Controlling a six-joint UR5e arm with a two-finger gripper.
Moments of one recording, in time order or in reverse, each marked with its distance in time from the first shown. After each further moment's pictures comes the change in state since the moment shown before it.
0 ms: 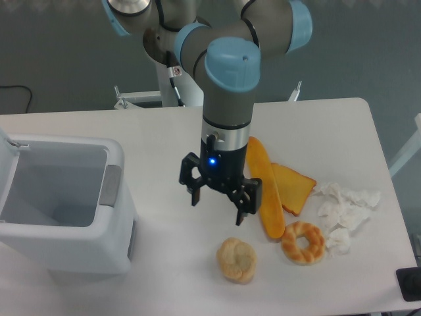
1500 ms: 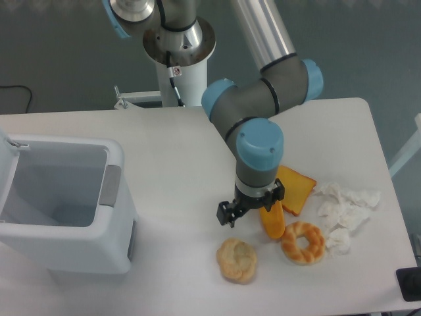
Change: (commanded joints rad) arm 0.069 -0.215 0.006 -0.064 0.074 -0.853
